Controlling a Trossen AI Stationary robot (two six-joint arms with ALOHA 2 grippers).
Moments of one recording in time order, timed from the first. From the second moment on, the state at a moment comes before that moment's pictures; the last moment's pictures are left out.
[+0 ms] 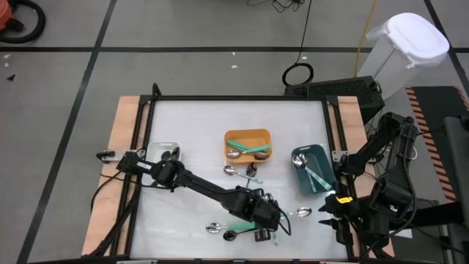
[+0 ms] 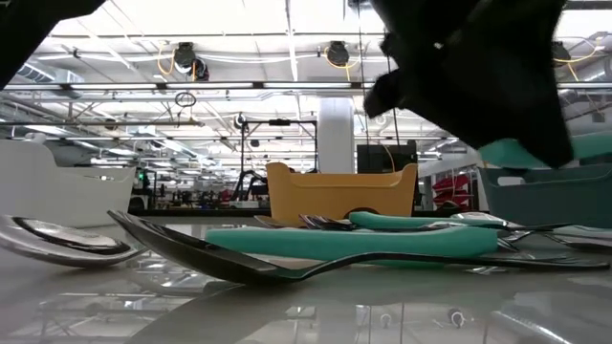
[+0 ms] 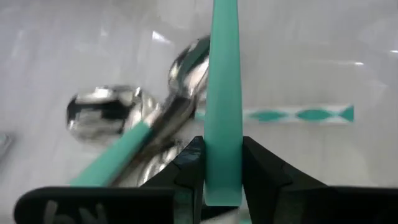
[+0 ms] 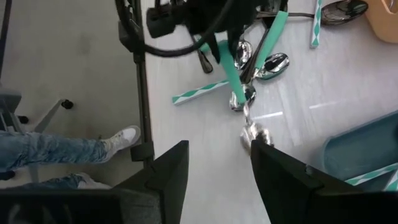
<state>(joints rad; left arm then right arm) -0.38 2.53 2.36 -0.88 -0.13 -0.47 1.12 1.28 1.32 -1.21 0.47 1.25</state>
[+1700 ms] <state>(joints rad) 0.05 2.25 2.30 -1.53 -0.17 -0.37 1.07 1.23 1.32 -1.28 0.61 1.41</state>
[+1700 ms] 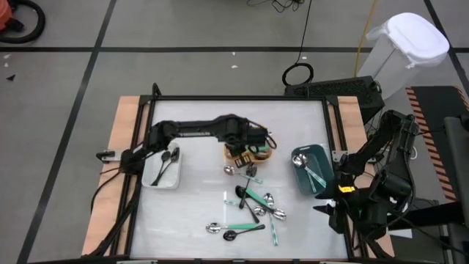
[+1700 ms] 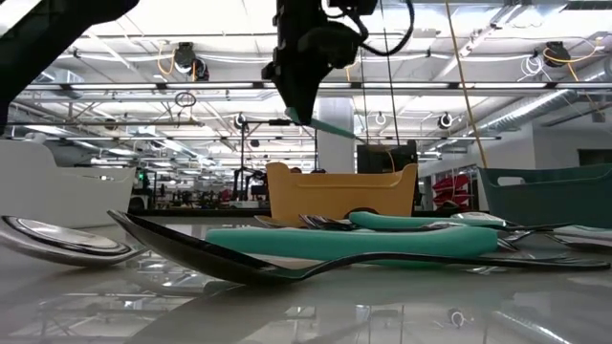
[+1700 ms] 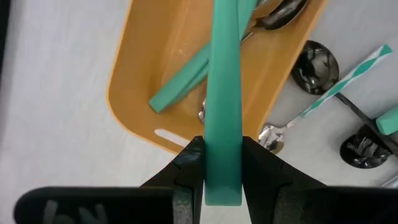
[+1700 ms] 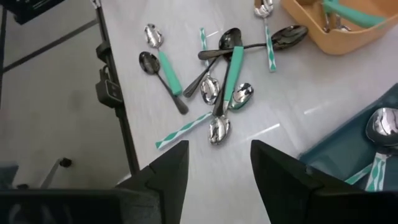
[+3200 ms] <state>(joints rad) 0.00 2.25 2.15 -1.39 -0.04 -0.48 1.00 1.23 1.32 -1.32 0.60 1.42</state>
